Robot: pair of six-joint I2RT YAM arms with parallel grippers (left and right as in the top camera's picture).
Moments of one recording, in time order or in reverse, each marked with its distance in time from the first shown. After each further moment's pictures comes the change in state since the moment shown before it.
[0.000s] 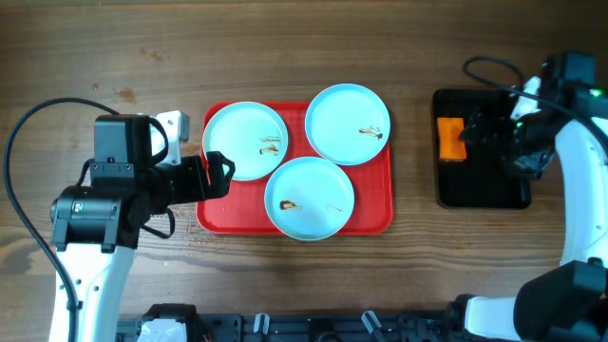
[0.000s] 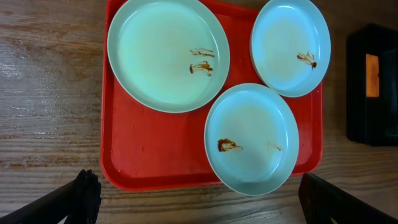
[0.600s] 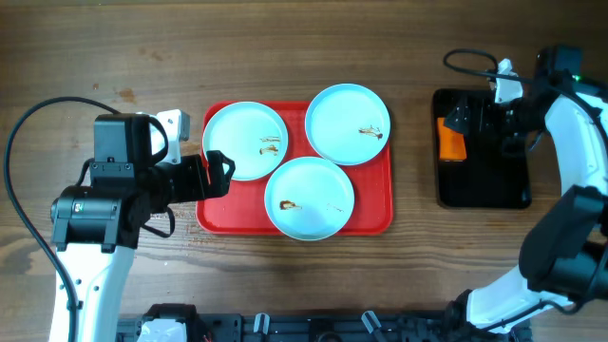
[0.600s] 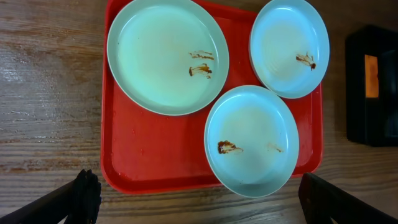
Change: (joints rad) left arm 0.000 0.000 0.000 0.010 0.000 0.007; right arm -0.030 0.253 -0.001 0.233 -0.222 -0.407
